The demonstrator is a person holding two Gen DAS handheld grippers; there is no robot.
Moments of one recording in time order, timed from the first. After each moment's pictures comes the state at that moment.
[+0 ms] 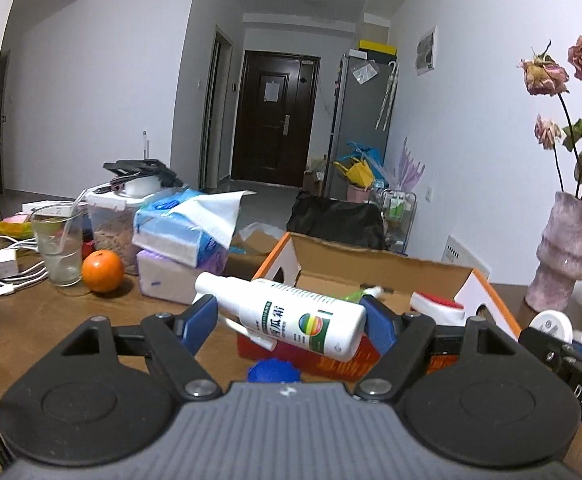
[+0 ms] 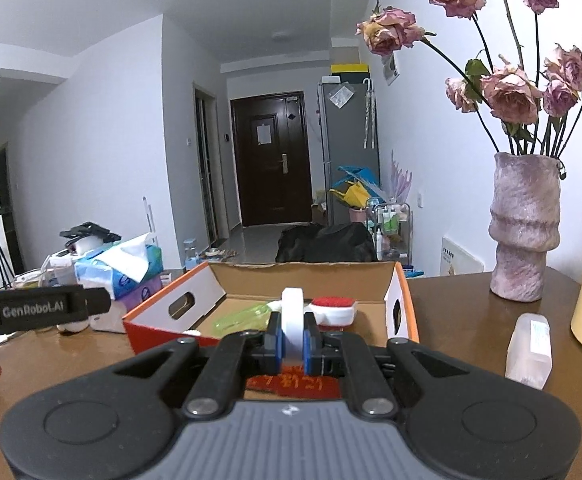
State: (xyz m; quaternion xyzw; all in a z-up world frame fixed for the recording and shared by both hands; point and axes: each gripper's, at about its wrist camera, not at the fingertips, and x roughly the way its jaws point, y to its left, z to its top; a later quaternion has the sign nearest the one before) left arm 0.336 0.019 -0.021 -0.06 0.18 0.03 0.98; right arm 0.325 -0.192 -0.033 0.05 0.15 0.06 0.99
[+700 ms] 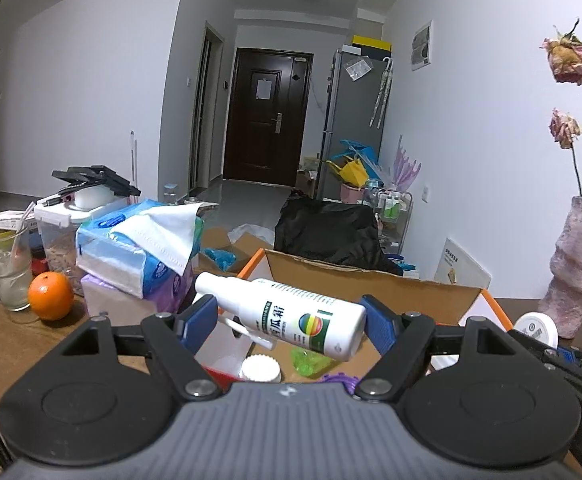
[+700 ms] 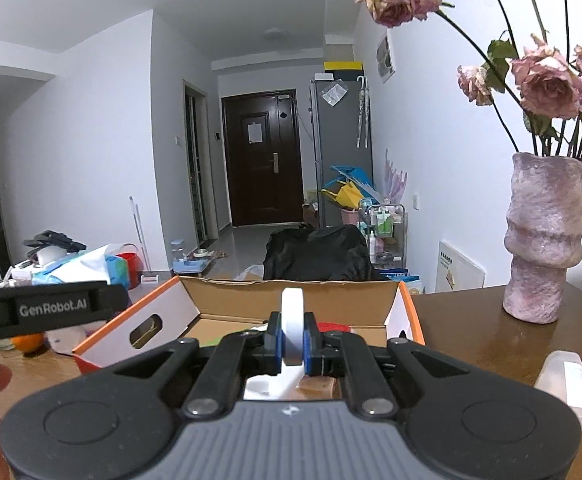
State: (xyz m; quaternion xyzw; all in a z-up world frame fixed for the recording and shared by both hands) left arm 0.419 -0.003 -0.028 -0.06 0.18 0.03 0.98; right arm 0.406 -0.192 -0.038 0.04 0.15 0.05 0.99
